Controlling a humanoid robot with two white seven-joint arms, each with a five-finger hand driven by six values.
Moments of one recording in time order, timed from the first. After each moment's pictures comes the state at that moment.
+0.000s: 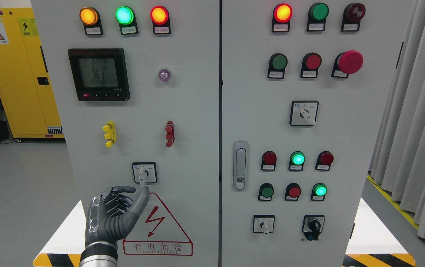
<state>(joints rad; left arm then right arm) -0.34 -0.07 -0.06 -2.04 -0.07 0.68 0.30 0.10 0.12 -0.16 -0.19 0.12 0.01 -0.20</state>
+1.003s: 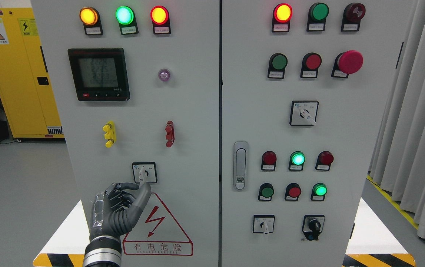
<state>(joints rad) -0.38 -0.08 -0.07 -2.02 -0.11 0.70 0.30 0.10 0.12 -0.16 -0.19 0.12 0.01 -0.20</state>
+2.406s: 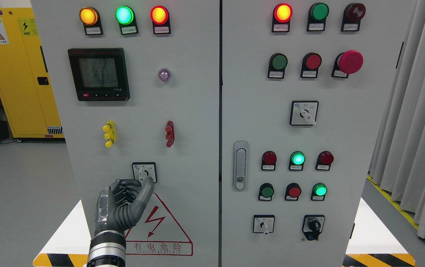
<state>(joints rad) -0.40 -0.10 -0.07 -1.99 -0.12 0.70 0.30 0.10 0.12 -0.16 -0.19 0.12 0.01 -0.20</state>
